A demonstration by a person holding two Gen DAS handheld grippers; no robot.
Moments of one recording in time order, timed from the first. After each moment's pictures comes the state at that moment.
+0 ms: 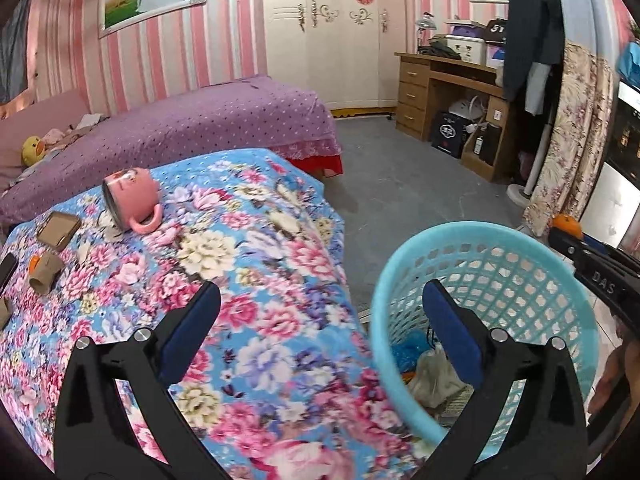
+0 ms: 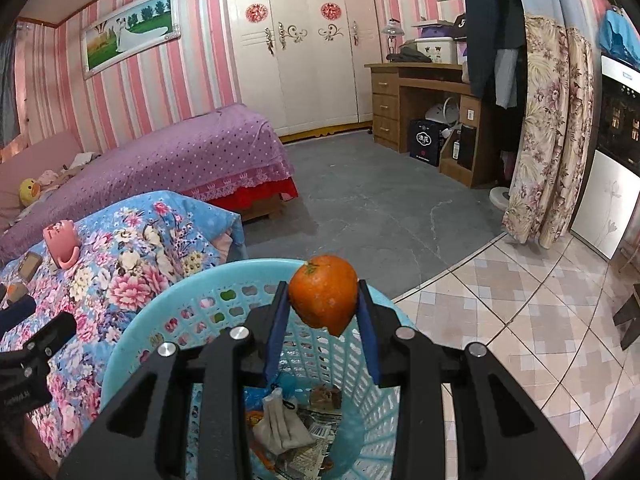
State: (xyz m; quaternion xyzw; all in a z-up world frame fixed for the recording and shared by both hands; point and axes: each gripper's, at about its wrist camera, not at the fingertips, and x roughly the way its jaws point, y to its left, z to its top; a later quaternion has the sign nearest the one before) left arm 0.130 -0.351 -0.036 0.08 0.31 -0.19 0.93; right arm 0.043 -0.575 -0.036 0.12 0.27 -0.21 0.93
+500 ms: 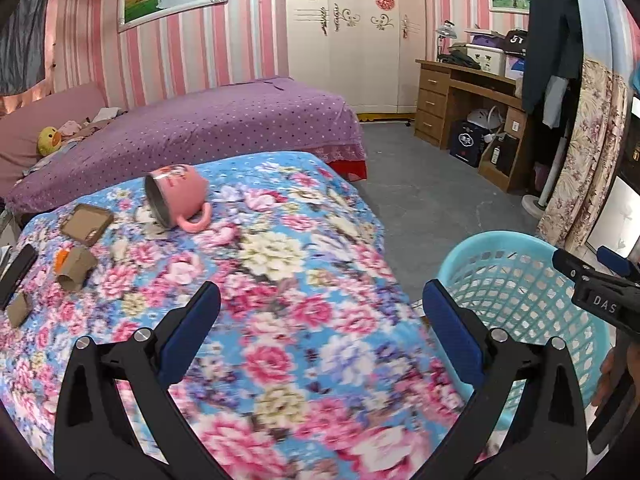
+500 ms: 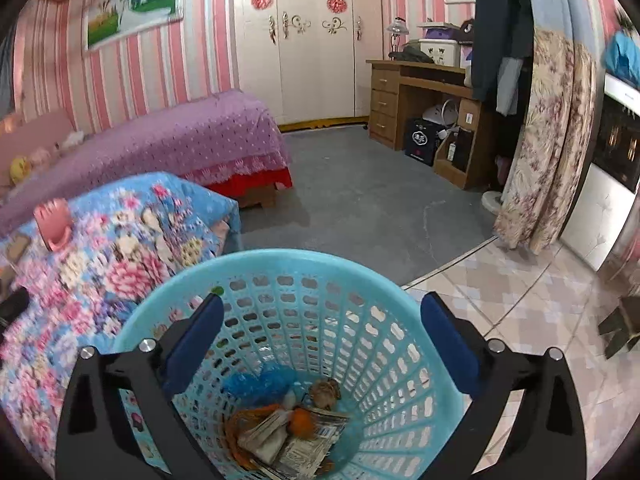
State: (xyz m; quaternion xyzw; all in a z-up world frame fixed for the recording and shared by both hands) left arm 0.138 -0.295 -0.022 0.07 0.30 -0.17 0.94; right arm 0.058 -0.550 -0.035 0.08 0.30 -0.23 0.92
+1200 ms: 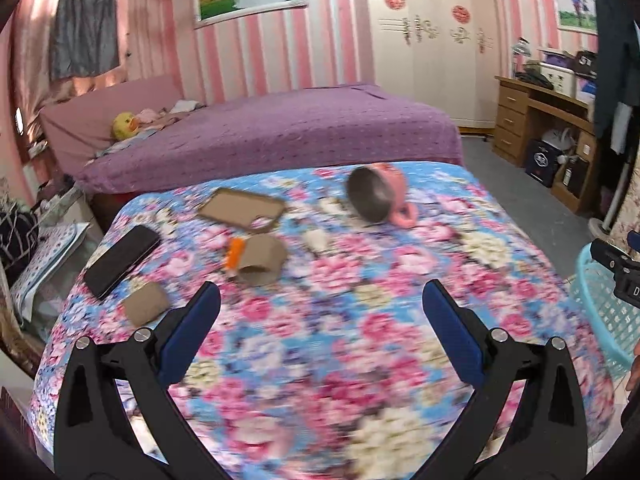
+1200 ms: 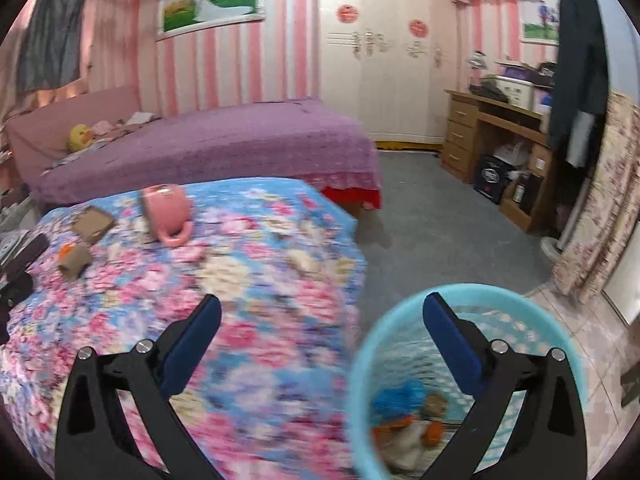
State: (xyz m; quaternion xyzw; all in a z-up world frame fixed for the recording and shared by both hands) left arm 0.157 -0.090 -0.004 0.06 0.29 -0.04 0.95; right arm 0.112 -0.375 -0.001 0.04 0.28 -0.11 0.95
